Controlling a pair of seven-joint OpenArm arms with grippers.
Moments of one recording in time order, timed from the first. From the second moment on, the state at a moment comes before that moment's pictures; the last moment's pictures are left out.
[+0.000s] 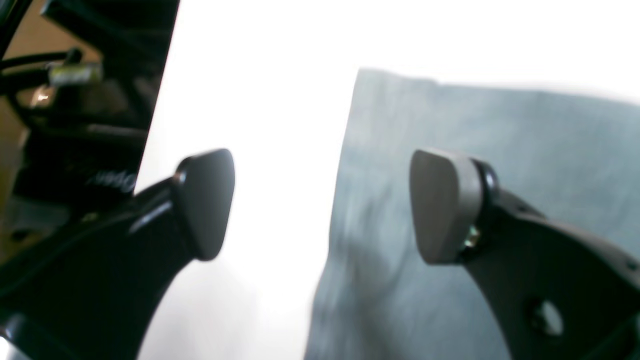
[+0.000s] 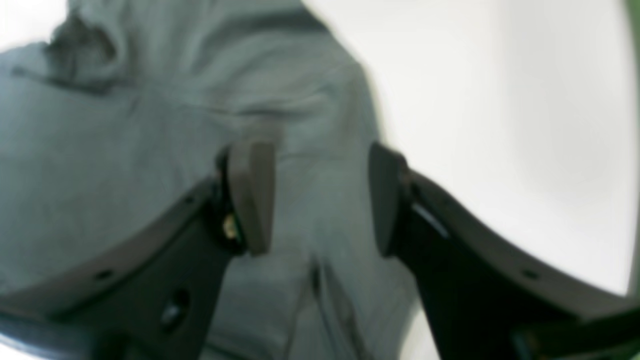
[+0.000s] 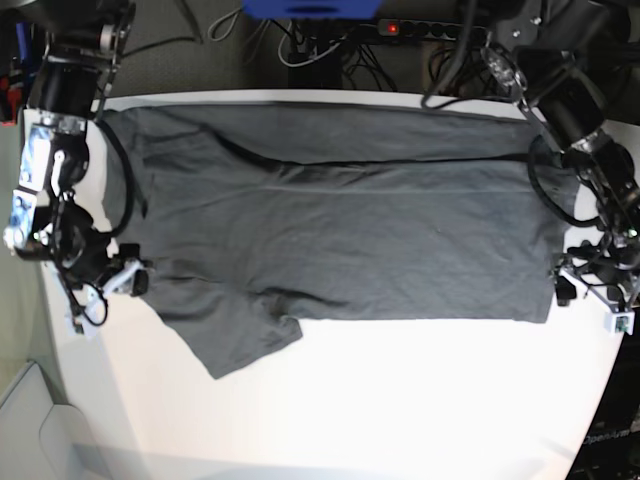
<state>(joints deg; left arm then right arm) -18.8 -11.9 -39.2 77.1 6.0 -34.3 43.2 11.9 15.3 15.6 85.7 24.1 18.0 -63.1</state>
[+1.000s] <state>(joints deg) -25.7 -15.3 -39.1 47.6 6.7 -34.0 23.5 23.7 18.7 1.2 51.9 24.2 17.7 -42.2</state>
